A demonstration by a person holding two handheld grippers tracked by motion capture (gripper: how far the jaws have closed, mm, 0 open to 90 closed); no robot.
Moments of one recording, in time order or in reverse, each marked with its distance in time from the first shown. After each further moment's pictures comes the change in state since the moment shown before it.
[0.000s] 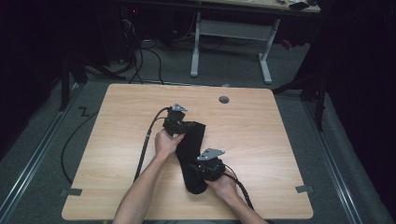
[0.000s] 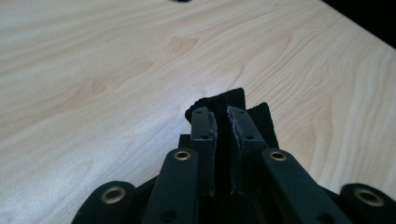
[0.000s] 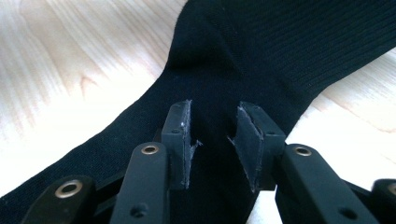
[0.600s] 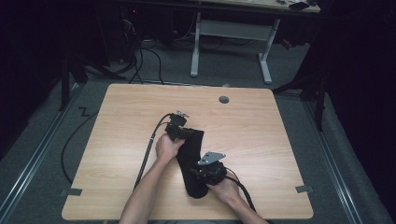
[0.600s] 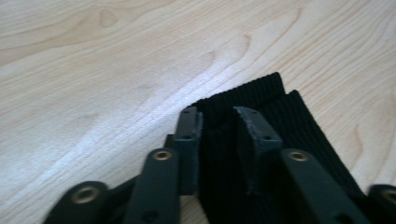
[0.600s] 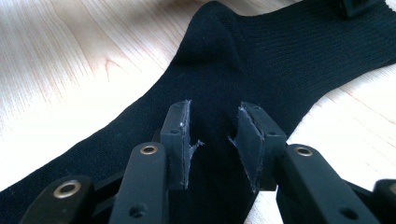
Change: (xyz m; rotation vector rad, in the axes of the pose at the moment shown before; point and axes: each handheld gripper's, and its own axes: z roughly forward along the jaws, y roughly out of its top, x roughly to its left) left arm 0.013 -0.026 0.040 0.155 0.081 -0.069; right arm 0.007 -0.006 -0.009 0.007 0.033 -0.038
